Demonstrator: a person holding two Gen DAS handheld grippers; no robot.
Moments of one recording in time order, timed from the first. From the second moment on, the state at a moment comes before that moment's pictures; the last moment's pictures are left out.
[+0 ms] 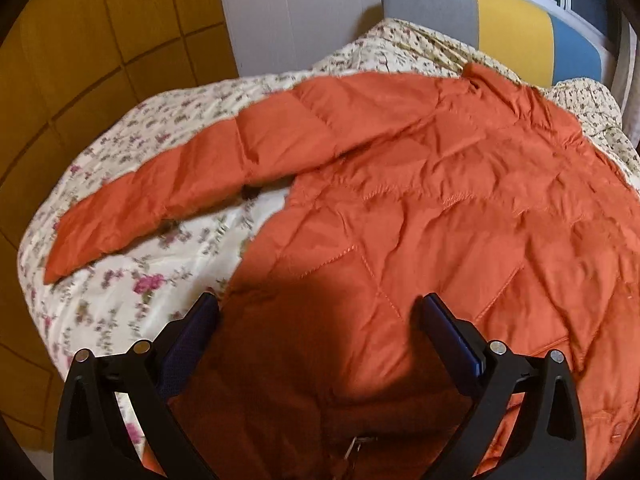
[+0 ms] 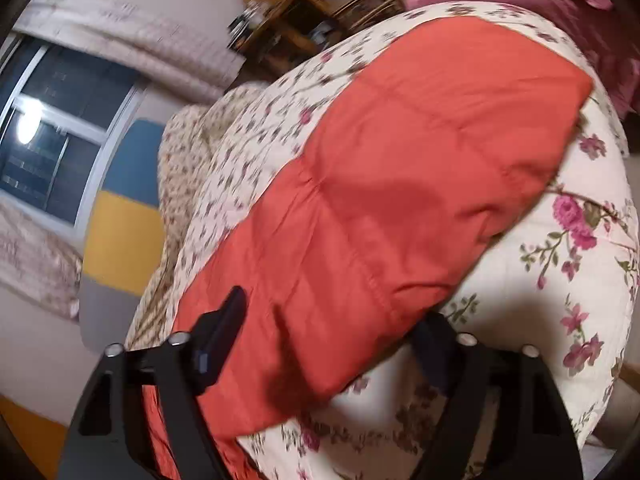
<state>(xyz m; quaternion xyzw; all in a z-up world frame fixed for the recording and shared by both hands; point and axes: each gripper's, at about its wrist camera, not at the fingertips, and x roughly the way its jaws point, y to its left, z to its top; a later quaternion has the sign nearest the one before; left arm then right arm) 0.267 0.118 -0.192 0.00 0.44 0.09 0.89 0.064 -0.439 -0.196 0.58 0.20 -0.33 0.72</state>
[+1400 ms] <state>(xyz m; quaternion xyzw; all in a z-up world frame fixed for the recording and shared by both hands) 0.261 0.122 -0.213 -0.02 0.40 0.08 0.91 0.286 -0.045 -0.216 -0.43 0.26 -0.08 0.86</state>
